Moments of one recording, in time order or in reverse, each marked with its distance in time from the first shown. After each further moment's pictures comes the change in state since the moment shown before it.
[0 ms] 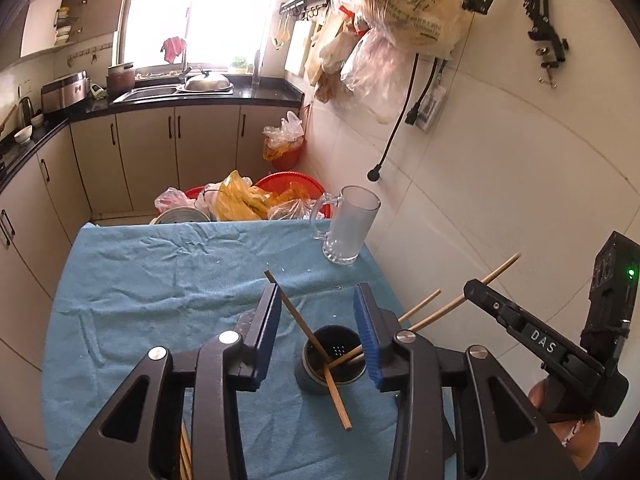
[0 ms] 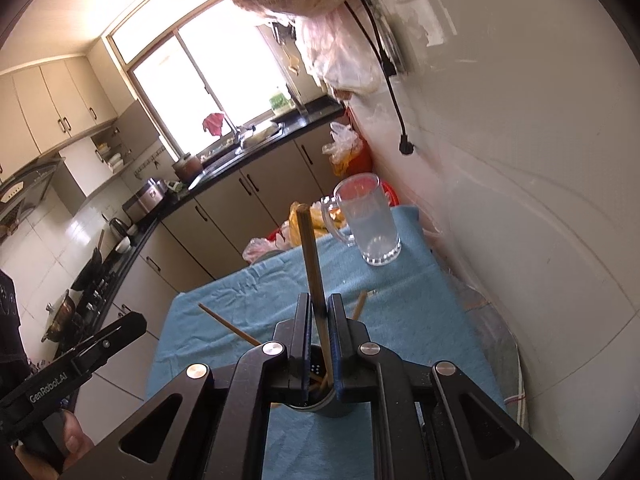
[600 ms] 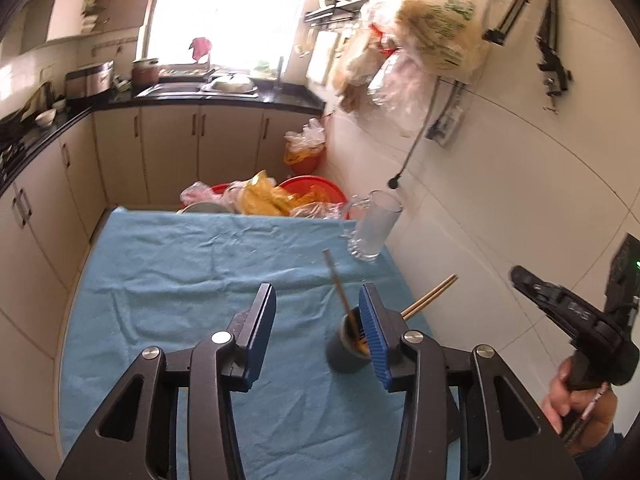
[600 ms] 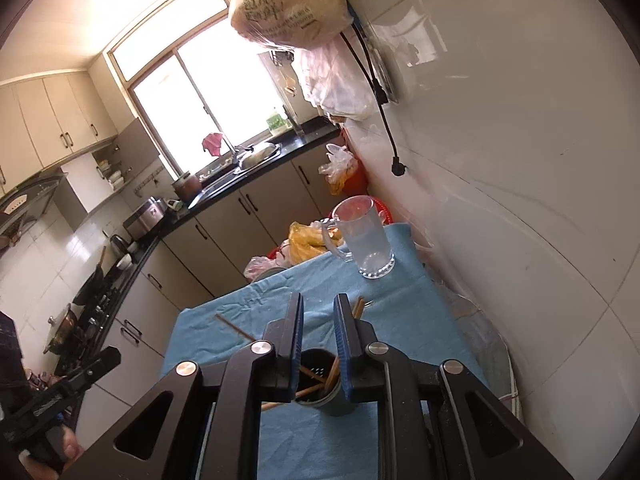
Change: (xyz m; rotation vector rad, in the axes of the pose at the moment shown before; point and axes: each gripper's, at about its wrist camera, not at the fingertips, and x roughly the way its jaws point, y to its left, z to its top) left arm -0.054 0.056 -0.027 -0.078 -0.025 0.034; right arm -0.045 0.010 -0.003 0.017 -0.064 -0.012
